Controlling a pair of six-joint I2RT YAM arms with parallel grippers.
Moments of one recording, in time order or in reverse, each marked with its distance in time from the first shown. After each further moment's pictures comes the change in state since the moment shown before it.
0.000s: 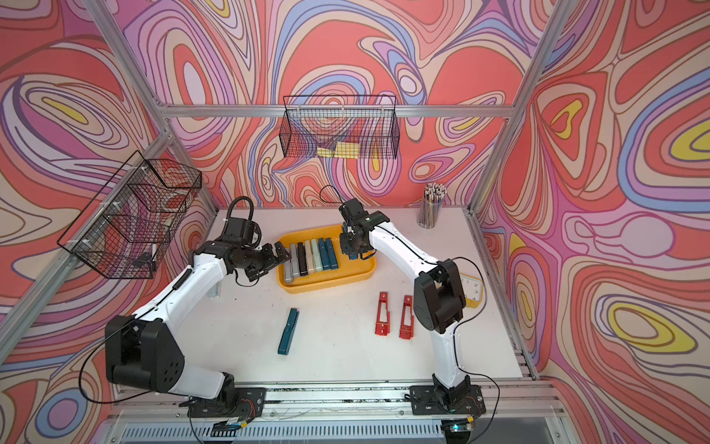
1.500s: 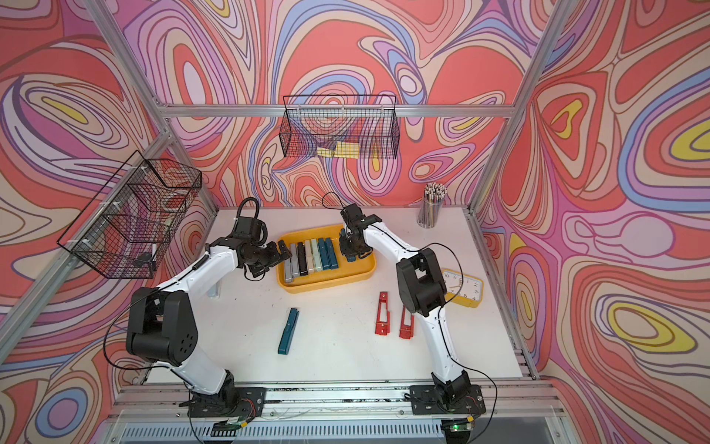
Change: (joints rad) left arm 0.022 0.169 0.011 0.130 -0.051 0.000; right arm -0.054 0.234 0.089 0.075 -0.105 -0.046
